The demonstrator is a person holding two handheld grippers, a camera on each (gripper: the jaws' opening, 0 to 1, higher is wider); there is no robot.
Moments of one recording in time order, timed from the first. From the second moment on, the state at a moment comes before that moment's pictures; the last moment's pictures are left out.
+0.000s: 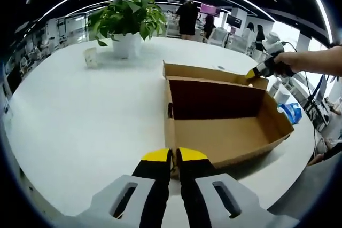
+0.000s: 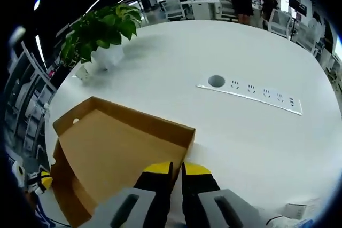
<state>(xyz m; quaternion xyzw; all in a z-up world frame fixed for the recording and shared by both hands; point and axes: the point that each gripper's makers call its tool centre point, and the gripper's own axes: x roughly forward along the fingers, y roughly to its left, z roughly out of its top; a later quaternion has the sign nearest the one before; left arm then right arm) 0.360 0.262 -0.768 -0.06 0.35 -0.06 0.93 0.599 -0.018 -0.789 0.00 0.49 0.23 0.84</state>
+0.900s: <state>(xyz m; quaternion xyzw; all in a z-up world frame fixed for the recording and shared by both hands) 0.360 0.261 -0.769 -0.08 0.35 -0.06 0.93 0.597 -0.014 -0.747 -0.03 0.41 0.27 0.87</state>
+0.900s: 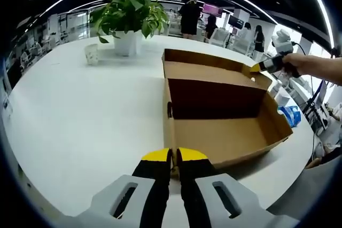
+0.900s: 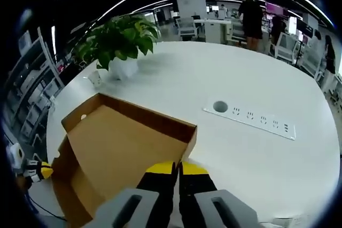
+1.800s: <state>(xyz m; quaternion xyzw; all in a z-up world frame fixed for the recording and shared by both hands) 0.359 0.261 -0.768 -0.08 0.36 -0.05 0.93 0.585 -0.016 -0.713 0.00 0.36 0.29 0.89</state>
